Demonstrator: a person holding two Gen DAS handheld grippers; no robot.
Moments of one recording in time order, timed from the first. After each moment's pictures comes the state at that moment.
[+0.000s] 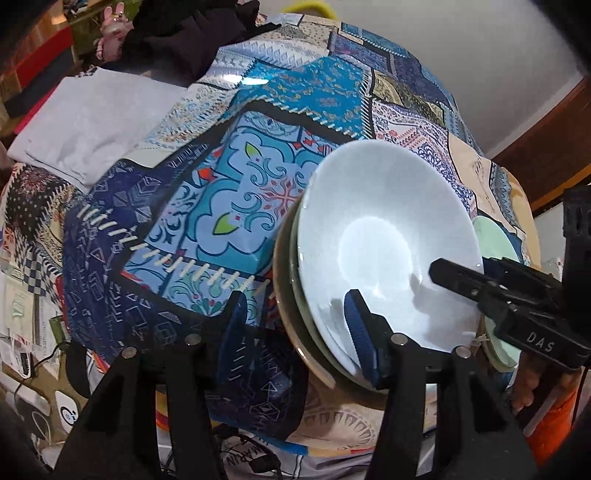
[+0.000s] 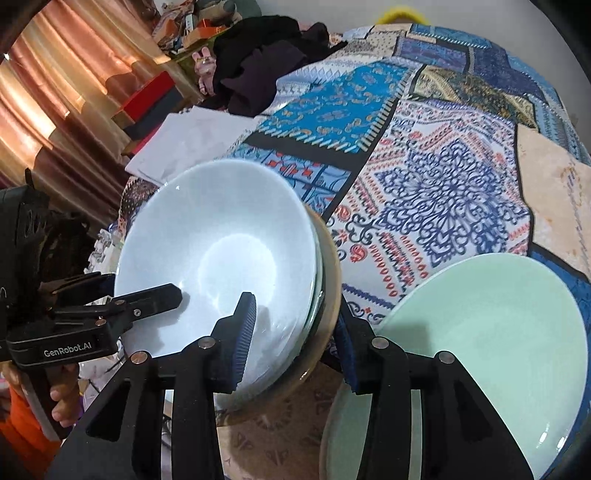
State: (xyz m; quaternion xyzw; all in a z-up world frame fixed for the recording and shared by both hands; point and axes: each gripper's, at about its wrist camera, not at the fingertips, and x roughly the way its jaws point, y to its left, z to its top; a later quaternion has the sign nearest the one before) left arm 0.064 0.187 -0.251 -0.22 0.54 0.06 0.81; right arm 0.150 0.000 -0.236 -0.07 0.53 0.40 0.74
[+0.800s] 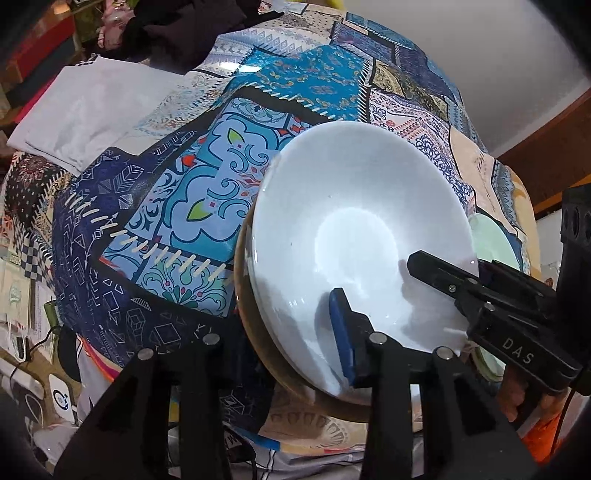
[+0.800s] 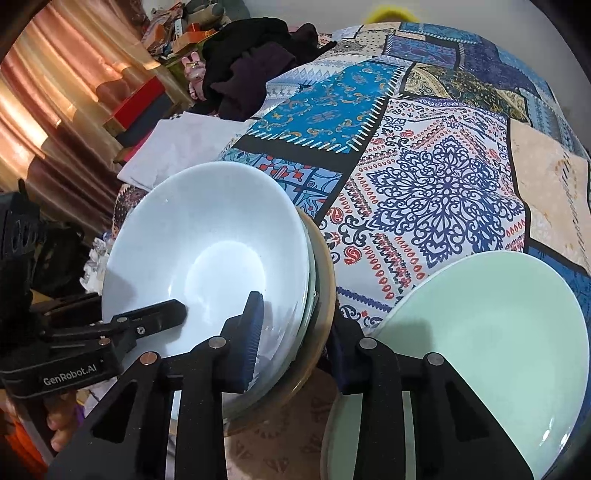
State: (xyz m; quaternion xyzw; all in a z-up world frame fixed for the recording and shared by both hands) left arm 0.074 0.170 -0.249 -0.23 0.56 0.07 0.80; right arm 0.154 -0.001 -0.233 -0.05 0.54 0.38 0.75
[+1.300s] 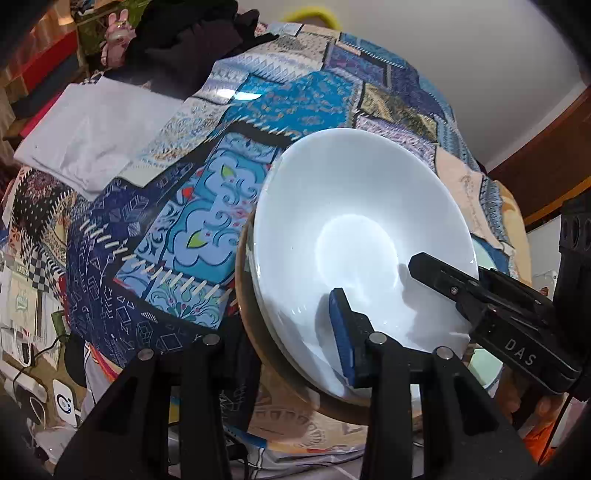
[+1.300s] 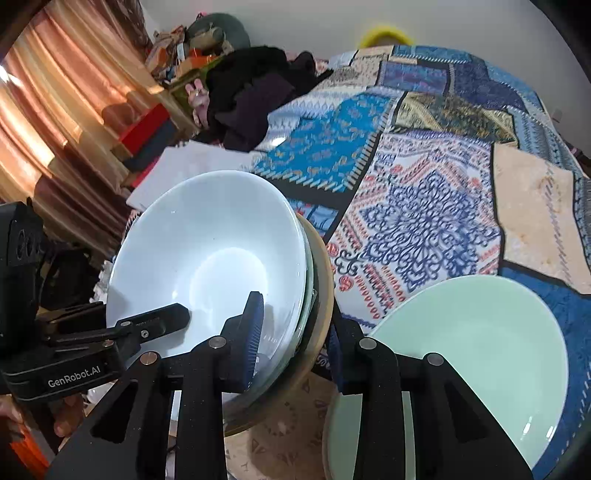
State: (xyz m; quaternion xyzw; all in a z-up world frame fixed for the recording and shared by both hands) left arm 0.076 0.165 -0.214 -0.22 0.53 0.07 0.82; right arm 0.157 -0.017 -0.197 -0.03 0.50 0.38 0.78
